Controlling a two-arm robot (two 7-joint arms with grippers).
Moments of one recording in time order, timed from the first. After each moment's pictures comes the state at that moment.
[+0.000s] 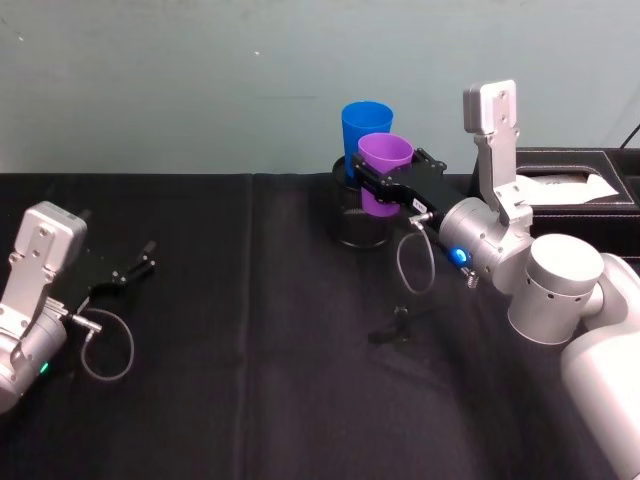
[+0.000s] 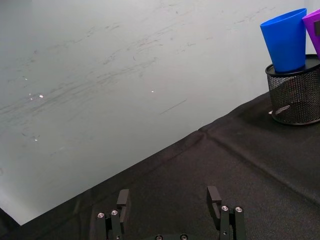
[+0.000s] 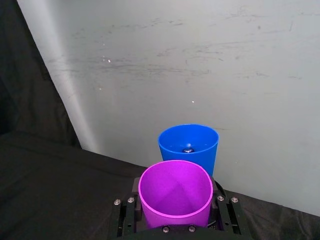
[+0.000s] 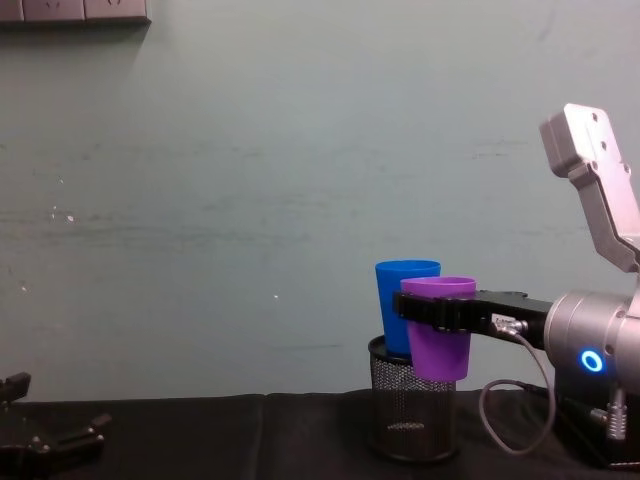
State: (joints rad) left arm -0.20 0.60 0.45 -1.41 -0.25 -0.12 0.03; right arm 0.49 0.15 -0.31 -1.18 0.30 0.10 0.28
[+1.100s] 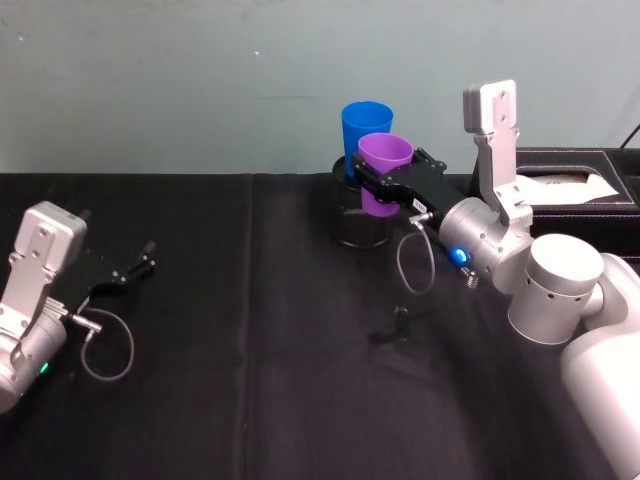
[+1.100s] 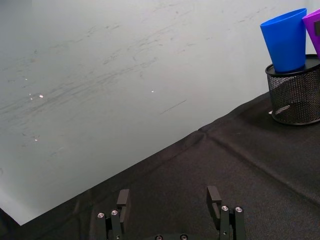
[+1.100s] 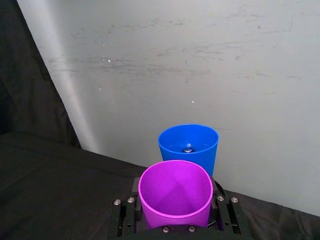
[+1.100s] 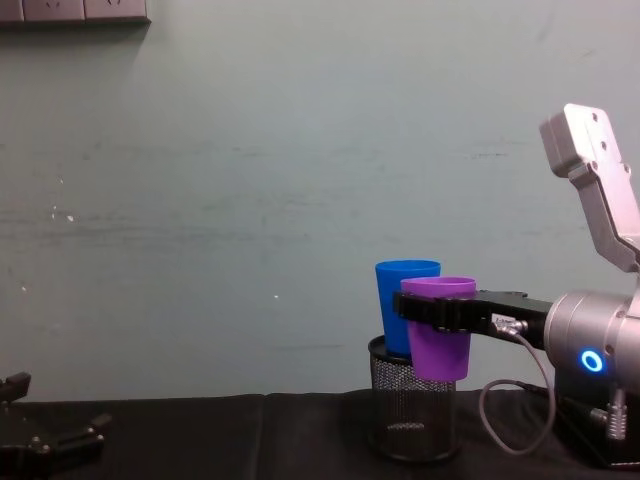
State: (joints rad) left arm -0.20 0.60 0.45 -1.41 -0.25 -0.12 0.03; right arm 0.49 0.15 -0.31 -1.18 0.30 0.10 0.28
